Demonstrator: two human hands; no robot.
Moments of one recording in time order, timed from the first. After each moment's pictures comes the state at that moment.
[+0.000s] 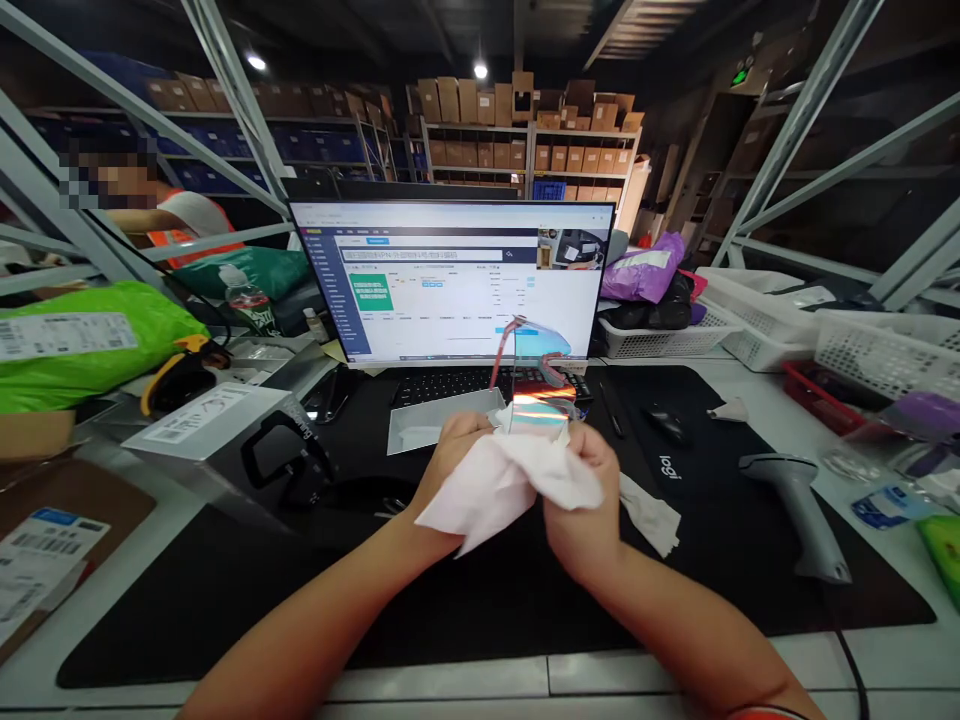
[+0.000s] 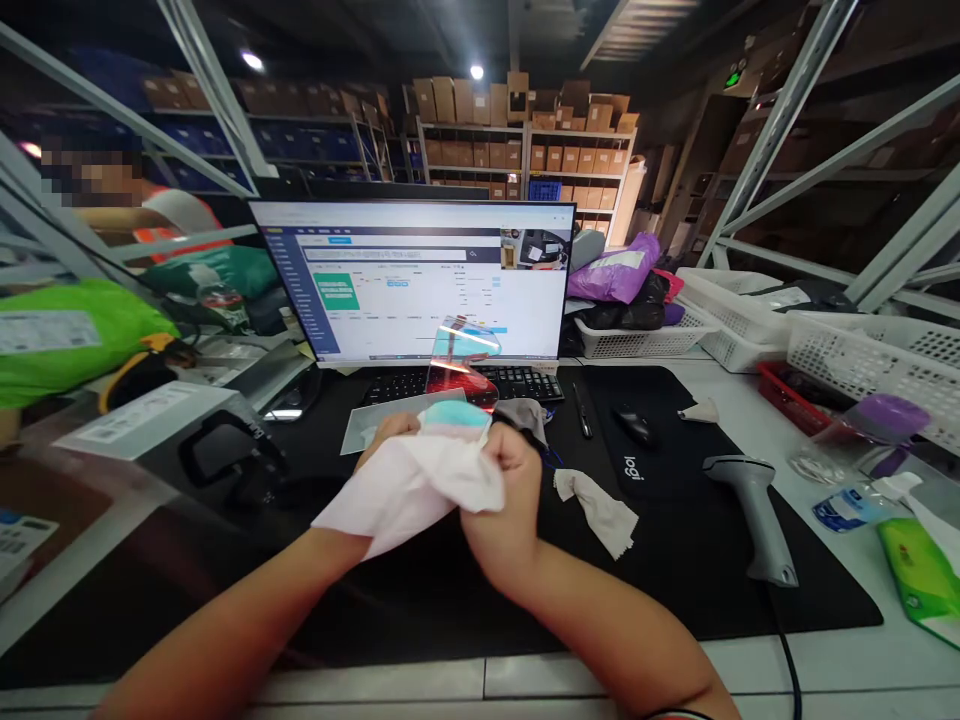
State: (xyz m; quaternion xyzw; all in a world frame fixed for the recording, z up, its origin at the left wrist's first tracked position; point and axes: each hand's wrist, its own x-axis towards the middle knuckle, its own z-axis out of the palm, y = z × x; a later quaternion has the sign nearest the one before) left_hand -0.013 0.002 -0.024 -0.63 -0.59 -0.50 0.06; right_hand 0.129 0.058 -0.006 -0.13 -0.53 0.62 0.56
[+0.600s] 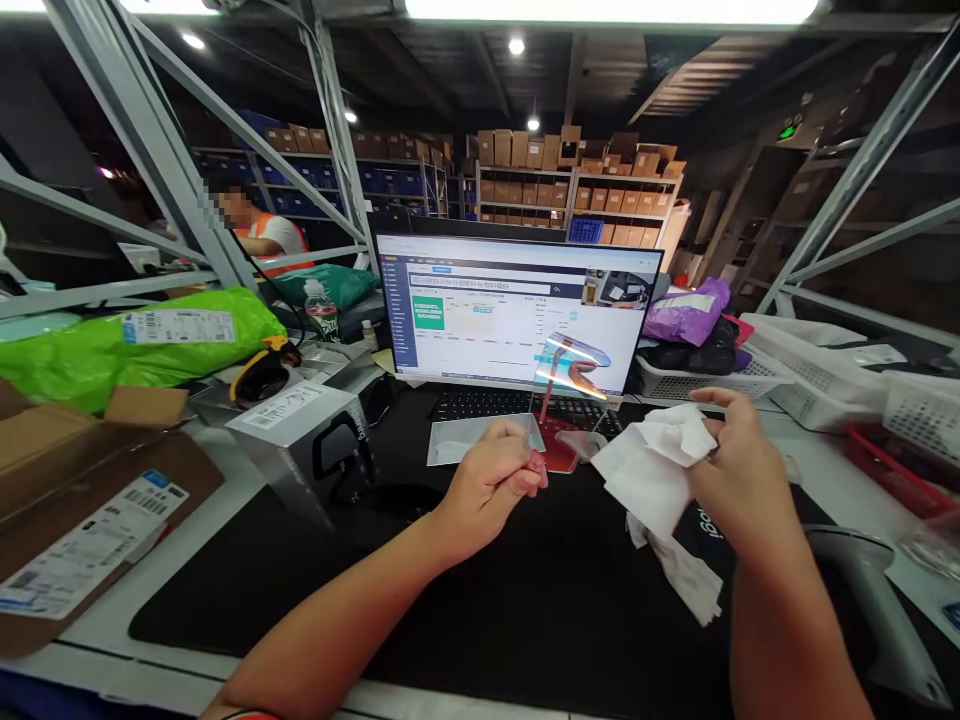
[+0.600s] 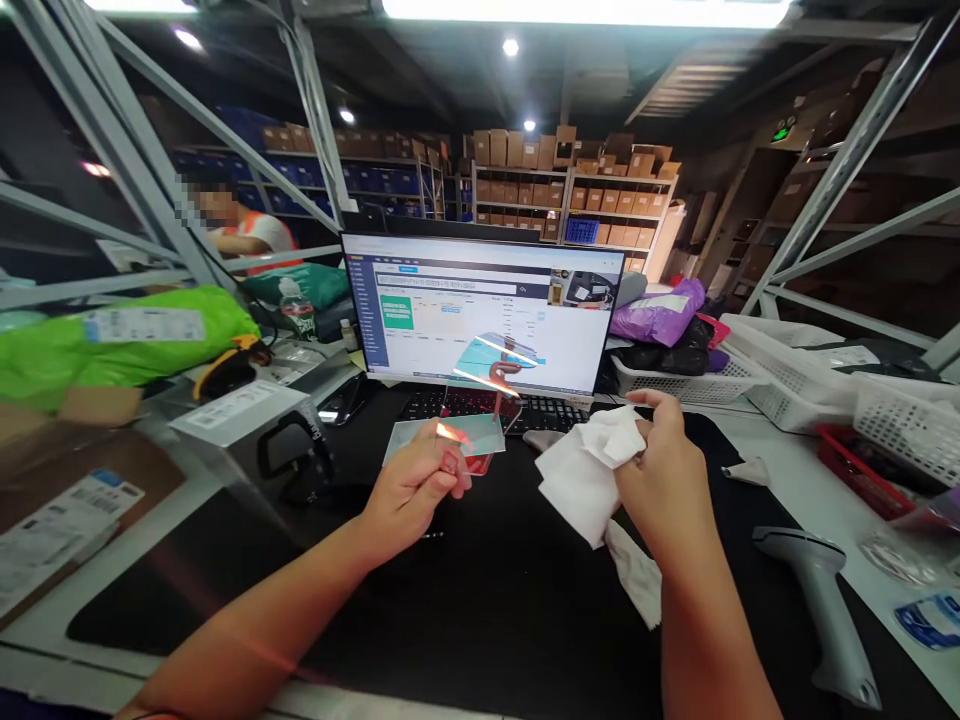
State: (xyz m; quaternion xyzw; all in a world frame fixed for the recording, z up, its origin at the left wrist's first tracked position) left_hand -0.014 -0.019 0.011 -0.68 -0.46 -0.56 0.04; right_hand 0.206 0.152 0.044 -0.39 -0.80 0.18 0.42
